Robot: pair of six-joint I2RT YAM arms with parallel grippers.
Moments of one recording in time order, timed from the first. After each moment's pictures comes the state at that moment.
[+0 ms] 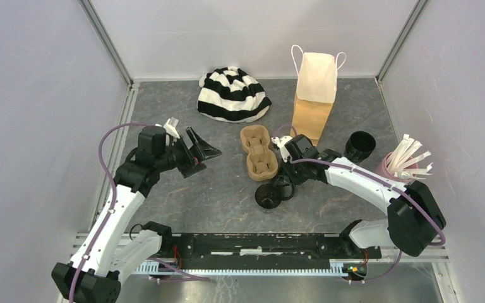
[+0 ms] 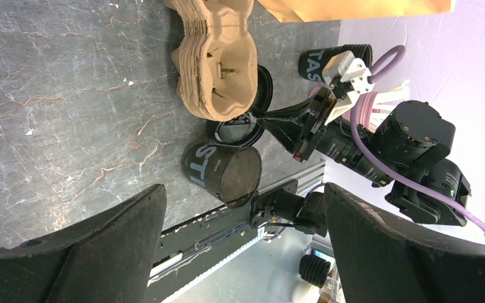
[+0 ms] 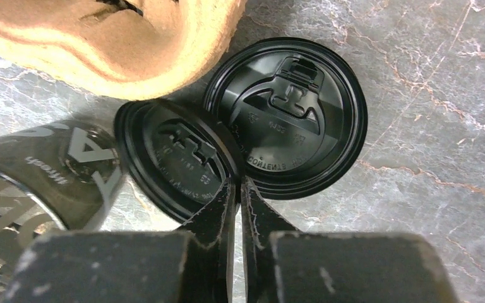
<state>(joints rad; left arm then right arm) -0.29 0.87 0.88 -0.63 0.45 -0.90 0.67 1.34 0.83 -0.55 0.01 0.04</state>
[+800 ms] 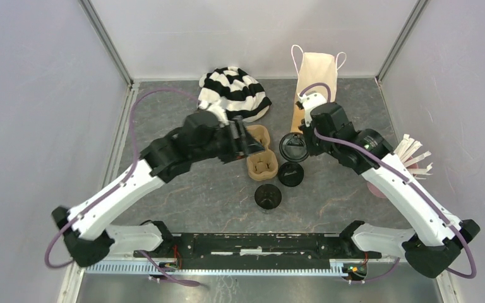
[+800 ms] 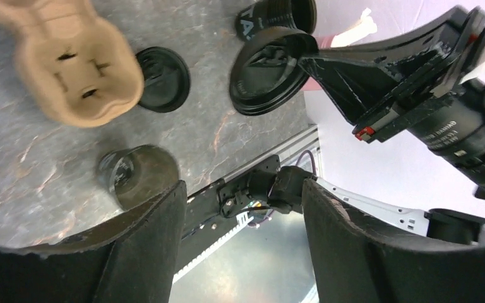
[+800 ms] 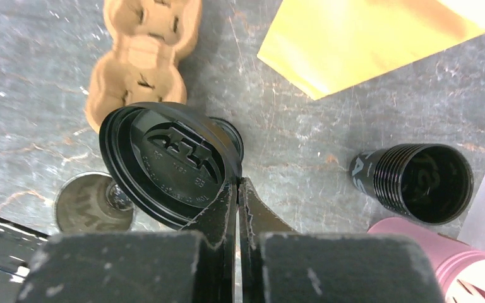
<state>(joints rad) -0.81 1.12 1.26 -0.64 0.09 -0.98 0.67 1.15 1.33 -0.94 0.27 0.10</state>
